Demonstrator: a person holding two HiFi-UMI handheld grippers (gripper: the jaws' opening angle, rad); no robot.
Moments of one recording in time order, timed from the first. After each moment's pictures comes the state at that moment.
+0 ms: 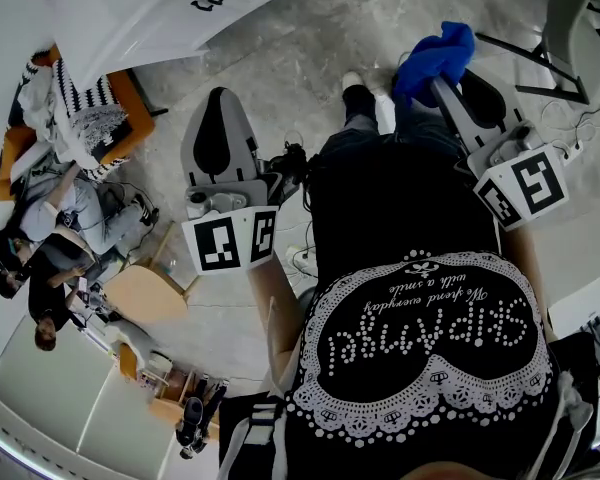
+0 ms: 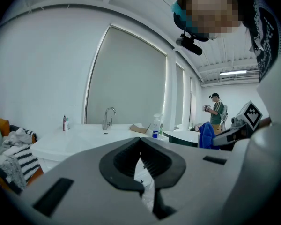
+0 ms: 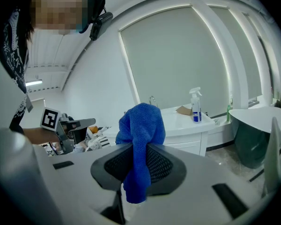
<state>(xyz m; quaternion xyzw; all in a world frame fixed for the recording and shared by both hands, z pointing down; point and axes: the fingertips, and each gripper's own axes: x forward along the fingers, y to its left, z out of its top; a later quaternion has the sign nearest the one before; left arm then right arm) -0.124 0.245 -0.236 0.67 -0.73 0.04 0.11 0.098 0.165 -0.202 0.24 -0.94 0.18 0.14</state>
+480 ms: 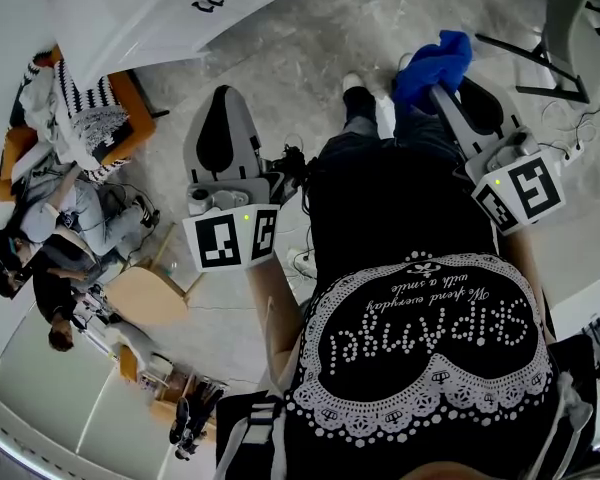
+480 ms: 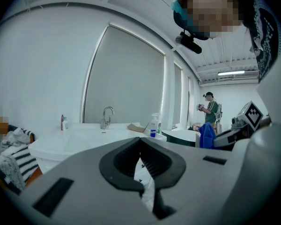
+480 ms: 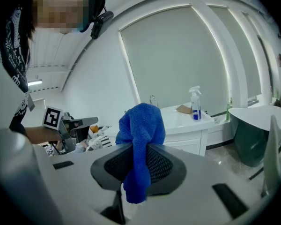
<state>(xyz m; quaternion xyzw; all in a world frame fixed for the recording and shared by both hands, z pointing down) -0.116 0.245 -0.235 0.68 -0.72 0.04 0.11 0.104 0.177 -0.201 0.24 -0.94 0.18 0.14</state>
